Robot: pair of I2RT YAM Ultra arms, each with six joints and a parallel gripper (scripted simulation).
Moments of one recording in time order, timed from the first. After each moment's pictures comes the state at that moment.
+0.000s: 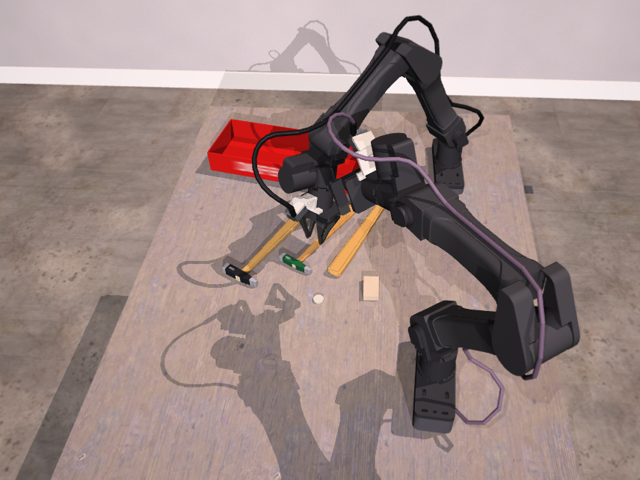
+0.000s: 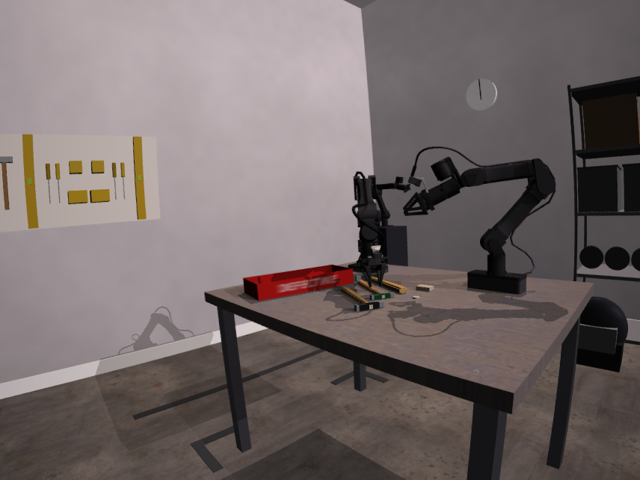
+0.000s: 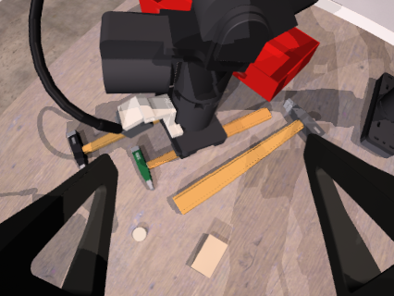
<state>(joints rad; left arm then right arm) -0.92 0.80 0.70 -0.33 0.03 -0.13 0.72 2.08 1.46 -0.72 -0.07 -0.28</state>
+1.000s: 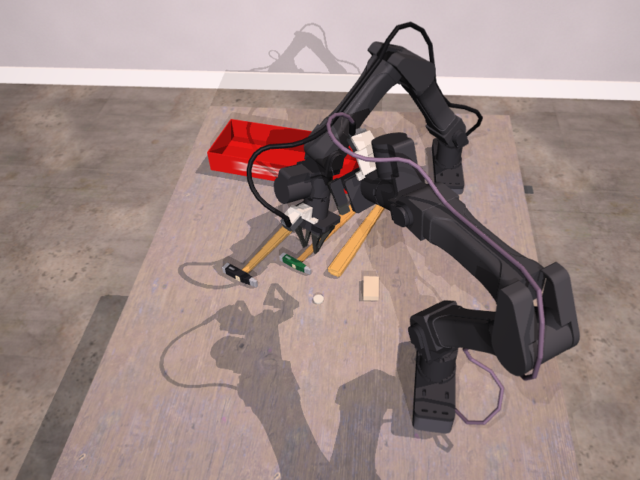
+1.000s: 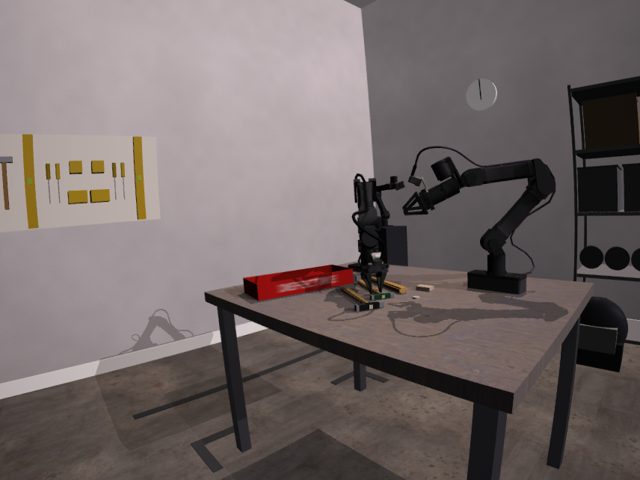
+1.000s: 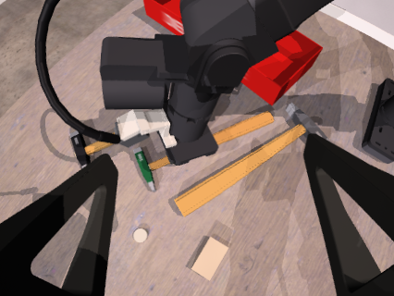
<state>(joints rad) -0.92 0.80 0.70 -0.32 0.01 -0.14 0.72 2.16 1.49 -0.67 -0.07 -0.27</state>
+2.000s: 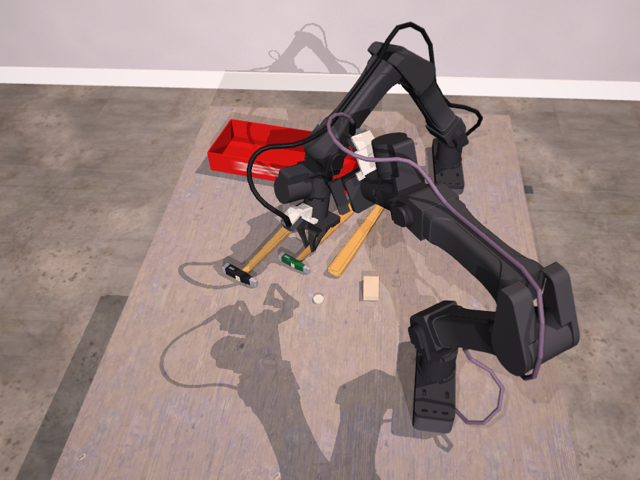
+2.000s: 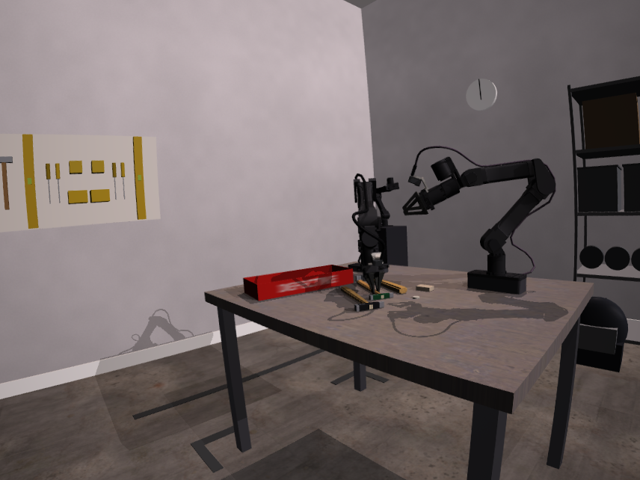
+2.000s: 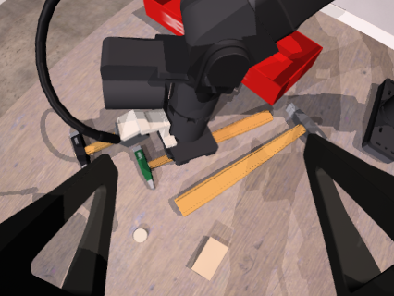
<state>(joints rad) -0.92 0.80 0.70 -0.32 0.01 -0.14 0.72 2.16 1.49 -0.66 -0.07 -0.27</state>
